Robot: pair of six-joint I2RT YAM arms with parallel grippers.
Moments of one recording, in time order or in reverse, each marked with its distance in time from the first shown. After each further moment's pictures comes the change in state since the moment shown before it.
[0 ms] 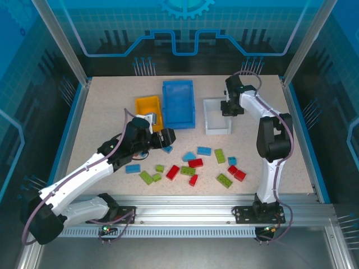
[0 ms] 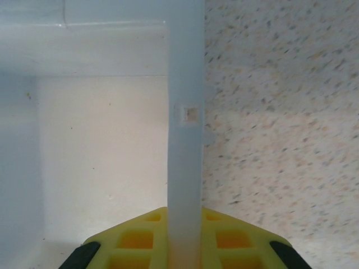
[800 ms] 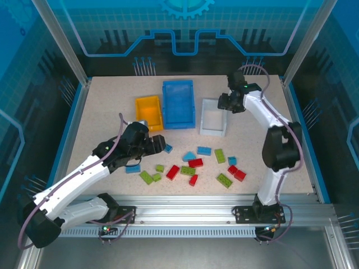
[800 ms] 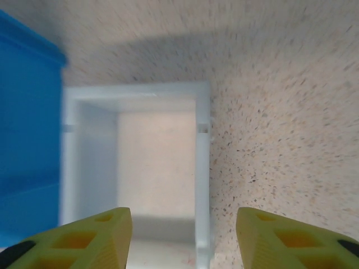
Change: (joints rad) left arm -0.002 -0.034 0.065 -0.328 -0.165 -0.050; right arm 0.038 -0.252 -0.041 0.019 0.011 0.177
